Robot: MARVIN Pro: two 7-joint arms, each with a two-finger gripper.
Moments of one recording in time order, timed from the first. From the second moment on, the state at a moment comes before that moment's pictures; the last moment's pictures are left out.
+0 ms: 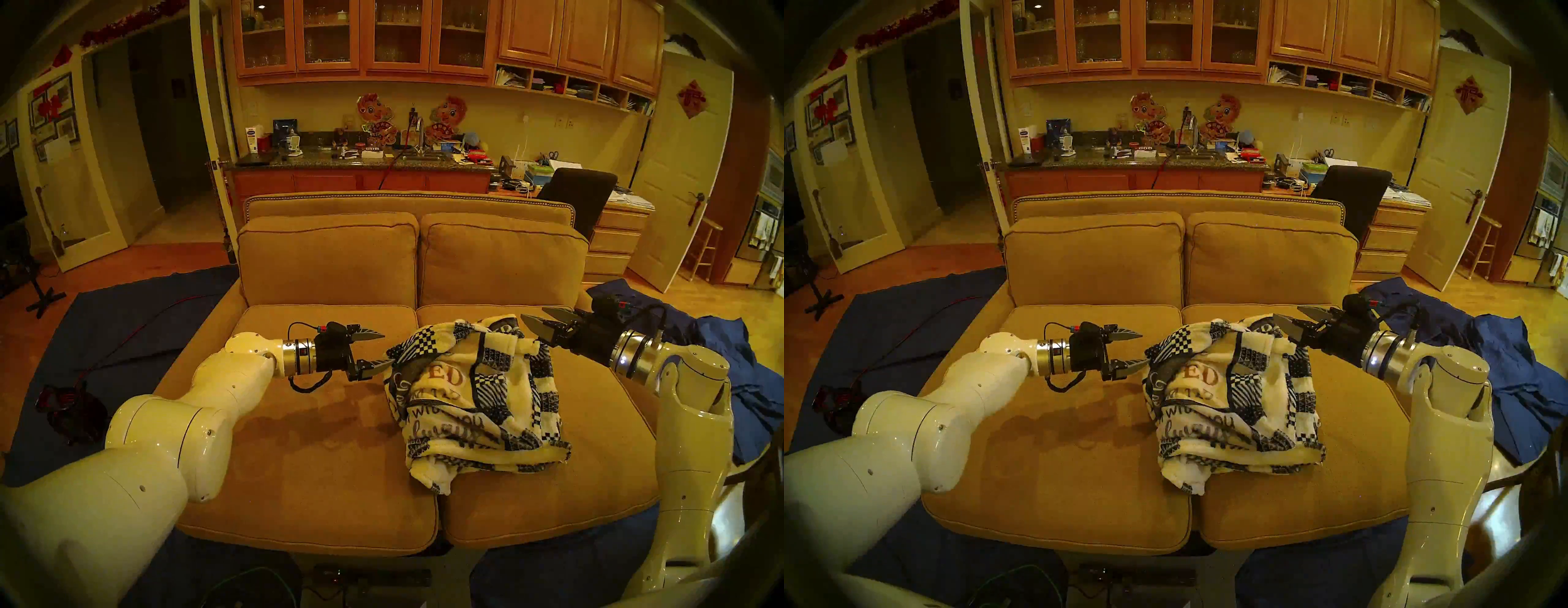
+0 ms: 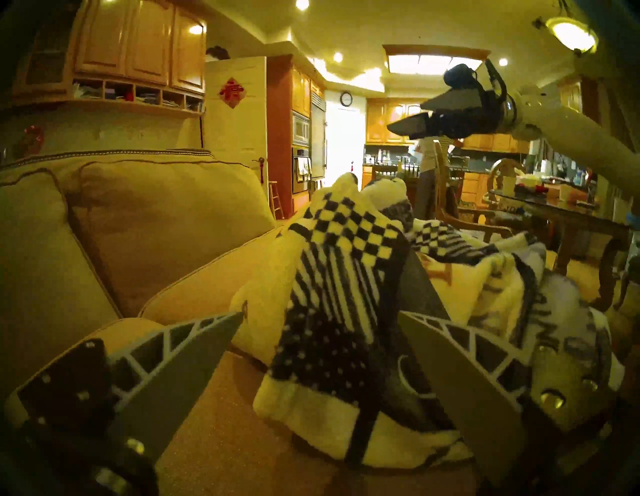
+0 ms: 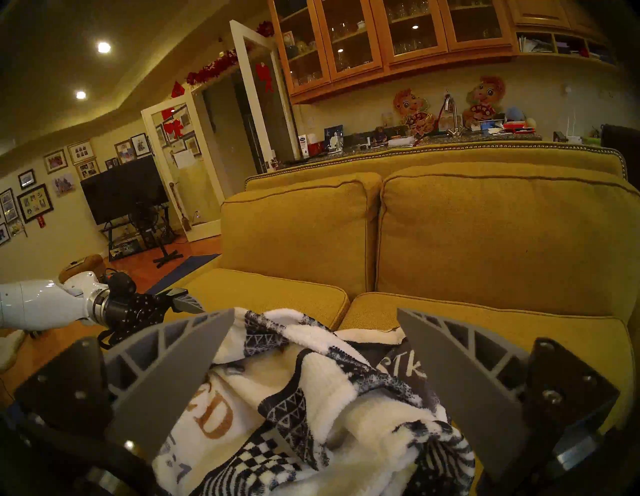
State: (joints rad) left arm 0.77 -1.39 -1.45 -0.29 -0.07 -0.48 -1.36; right arm -1.58 -1.25 2.08 -1.74 0.21 0.58 1.07
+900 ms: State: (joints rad) left arm 0.67 -1.39 -1.44 -0.16 -0.03 -0.46 -1.33; right arm -1.58 -1.26 2.11 -1.76 0.21 0.58 1.07
